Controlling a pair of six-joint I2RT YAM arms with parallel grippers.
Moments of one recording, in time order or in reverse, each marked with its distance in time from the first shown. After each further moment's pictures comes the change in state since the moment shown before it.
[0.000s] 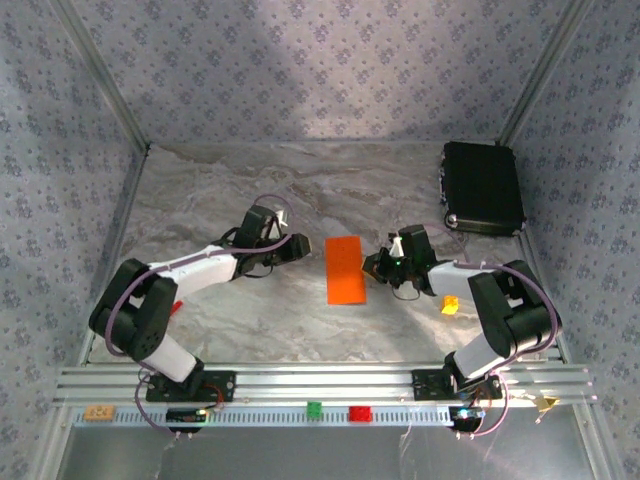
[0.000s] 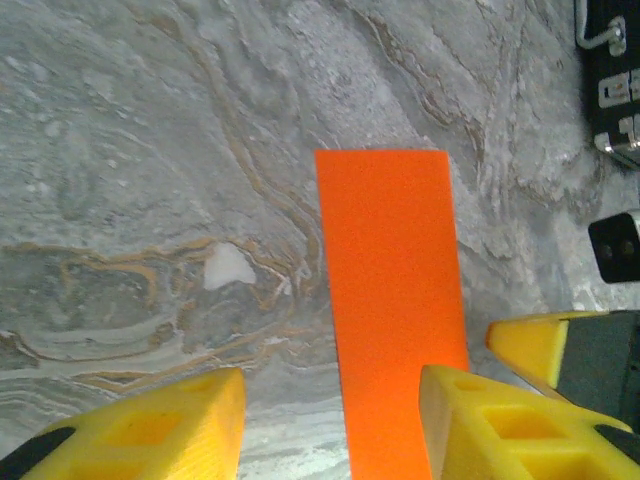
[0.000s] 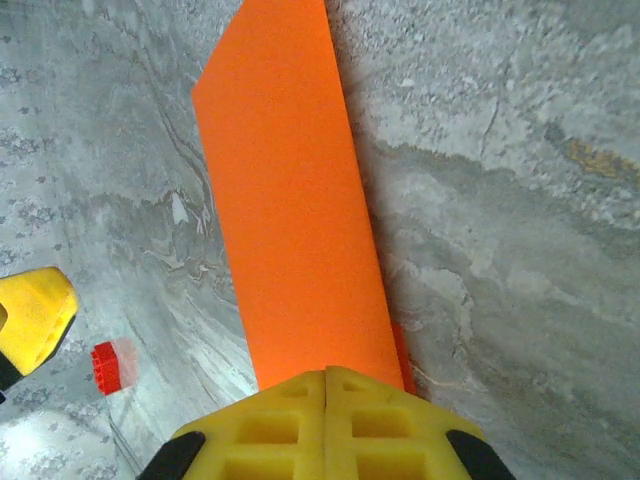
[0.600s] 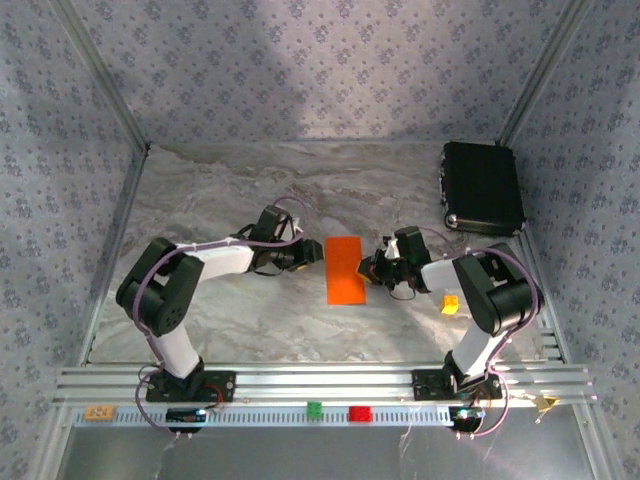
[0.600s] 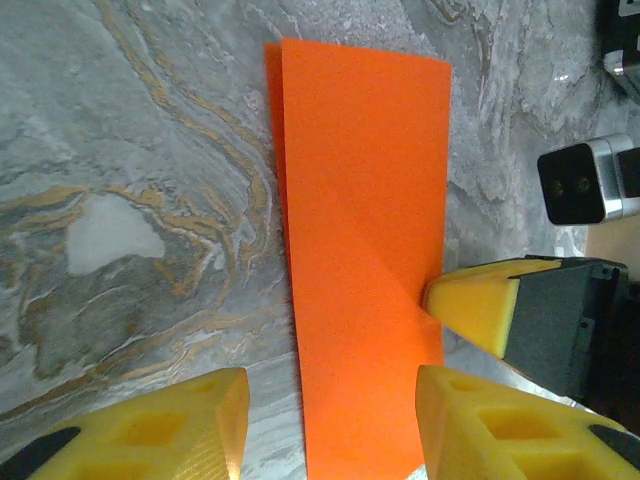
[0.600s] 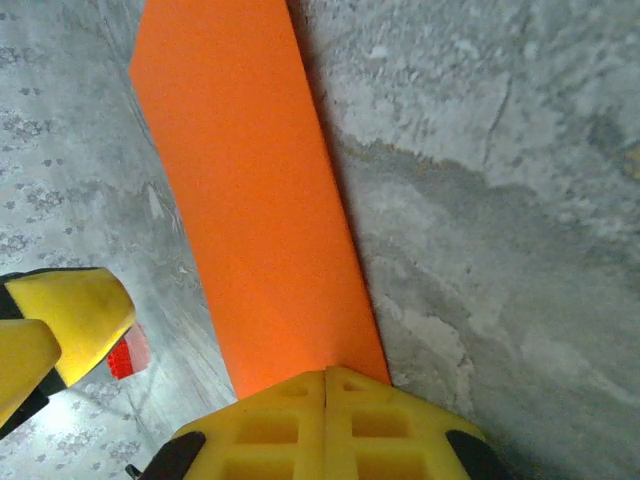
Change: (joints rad) left arm -0.026 0.198 0.099 0.002 0.178 -0.044; right arm -0.003 0.155 0.011 0.119 -0.084 0.027
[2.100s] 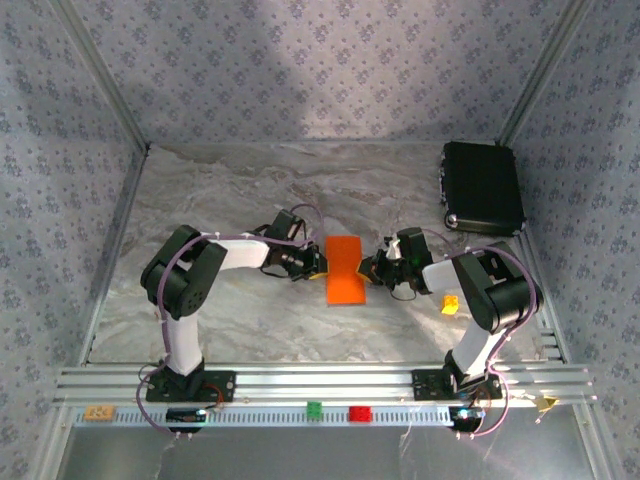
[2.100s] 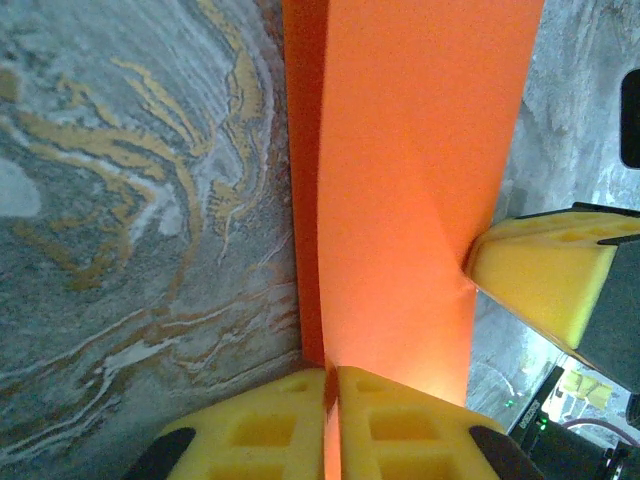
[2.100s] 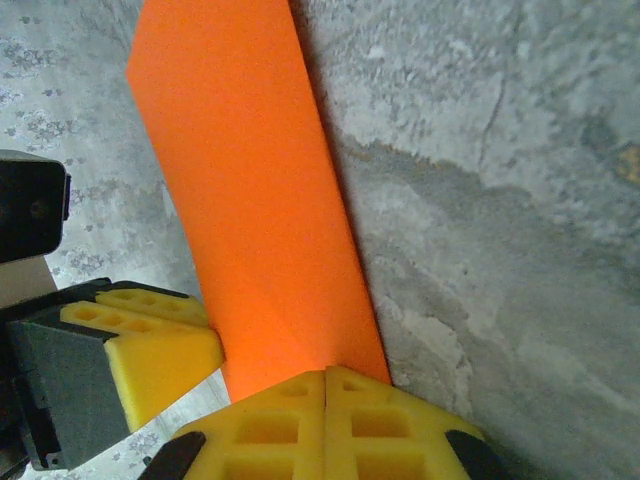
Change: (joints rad) left arm -0.034 0.150 0.089 -0.082 0.119 -0.016; right arm -0.013 0.013 -0.014 0.050 -0.032 0.021
